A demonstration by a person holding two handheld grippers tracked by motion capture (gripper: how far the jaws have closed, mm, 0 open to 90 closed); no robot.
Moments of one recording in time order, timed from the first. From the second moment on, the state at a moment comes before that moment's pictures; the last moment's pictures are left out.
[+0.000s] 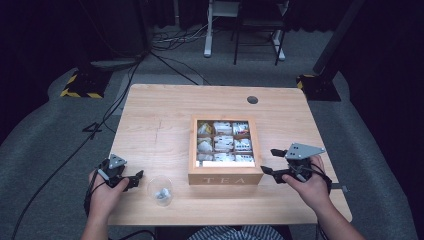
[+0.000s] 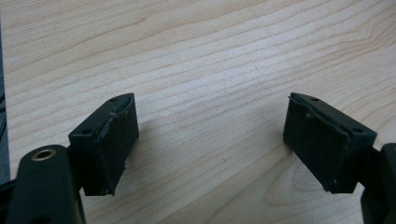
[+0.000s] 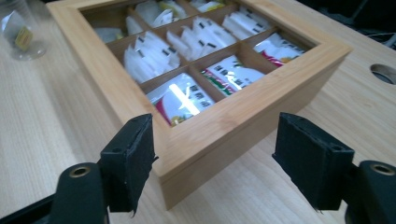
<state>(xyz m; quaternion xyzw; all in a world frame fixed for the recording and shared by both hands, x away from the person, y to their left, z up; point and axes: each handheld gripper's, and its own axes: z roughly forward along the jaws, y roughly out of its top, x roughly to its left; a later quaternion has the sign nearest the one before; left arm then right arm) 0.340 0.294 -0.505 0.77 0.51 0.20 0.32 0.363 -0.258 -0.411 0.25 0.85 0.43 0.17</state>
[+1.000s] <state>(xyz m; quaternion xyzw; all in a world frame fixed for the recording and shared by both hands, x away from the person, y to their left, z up) 0.342 0.295 -0.505 0.78 0.51 0.19 0.32 0.417 -0.363 -0.465 0.40 0.81 0.39 0.18</state>
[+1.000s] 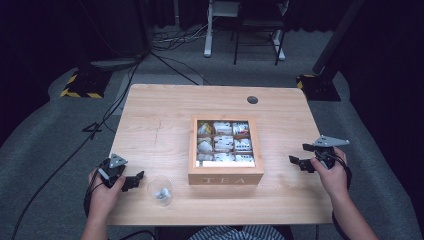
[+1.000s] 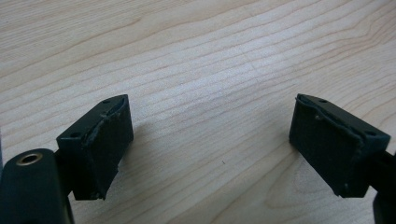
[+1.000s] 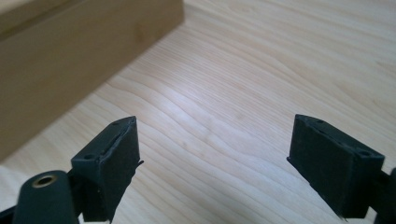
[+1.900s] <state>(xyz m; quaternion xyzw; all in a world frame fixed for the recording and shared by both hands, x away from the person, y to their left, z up) 0.345 0.294 -0.505 0.78 0.50 0.19 0.32 0.424 -0.376 -0.504 0.44 0.81 0.34 0.19</state>
